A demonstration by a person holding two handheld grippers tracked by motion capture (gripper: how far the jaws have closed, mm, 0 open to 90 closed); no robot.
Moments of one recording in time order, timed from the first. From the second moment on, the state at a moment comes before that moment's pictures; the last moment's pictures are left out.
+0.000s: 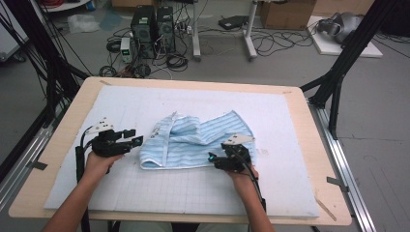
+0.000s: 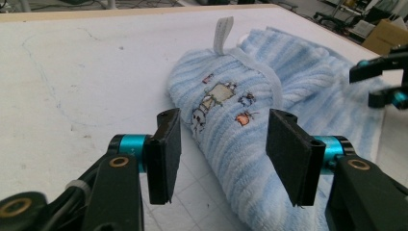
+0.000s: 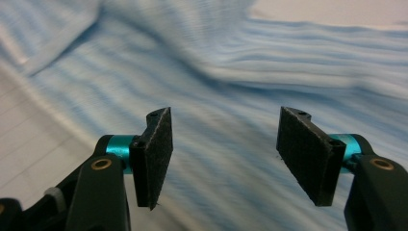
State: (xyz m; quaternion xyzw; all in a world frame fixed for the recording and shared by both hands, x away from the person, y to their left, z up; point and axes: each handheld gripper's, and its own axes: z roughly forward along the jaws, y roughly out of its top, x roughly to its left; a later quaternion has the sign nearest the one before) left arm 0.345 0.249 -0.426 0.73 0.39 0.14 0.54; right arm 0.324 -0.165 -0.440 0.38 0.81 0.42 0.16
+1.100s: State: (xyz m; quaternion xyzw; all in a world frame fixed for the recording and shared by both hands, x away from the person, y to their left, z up) left arm 0.351 0.230 -0.426 0.74 0.37 0.14 0.54; right arm 0.308 -0.251 -0.433 0.43 0.80 0.36 0.23
